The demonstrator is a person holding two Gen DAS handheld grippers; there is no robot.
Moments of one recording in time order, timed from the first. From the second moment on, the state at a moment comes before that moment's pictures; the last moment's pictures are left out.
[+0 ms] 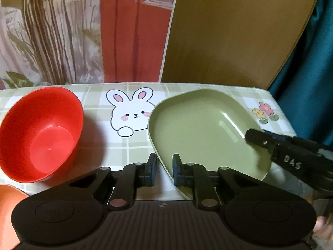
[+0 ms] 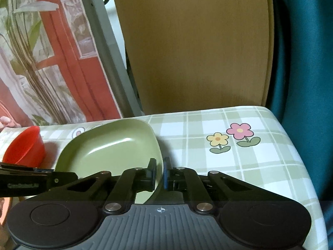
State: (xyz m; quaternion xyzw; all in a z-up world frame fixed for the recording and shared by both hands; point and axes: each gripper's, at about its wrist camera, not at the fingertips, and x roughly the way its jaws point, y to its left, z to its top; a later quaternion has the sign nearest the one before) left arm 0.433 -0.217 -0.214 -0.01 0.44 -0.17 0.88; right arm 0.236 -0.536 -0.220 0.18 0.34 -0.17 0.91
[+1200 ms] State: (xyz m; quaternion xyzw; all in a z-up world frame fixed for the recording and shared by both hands) left arm 0.302 -0.100 -0.112 0.00 0.37 -0.14 0.92; right arm 0.180 -0.379 -0.113 0.18 0.30 -0.14 0.93
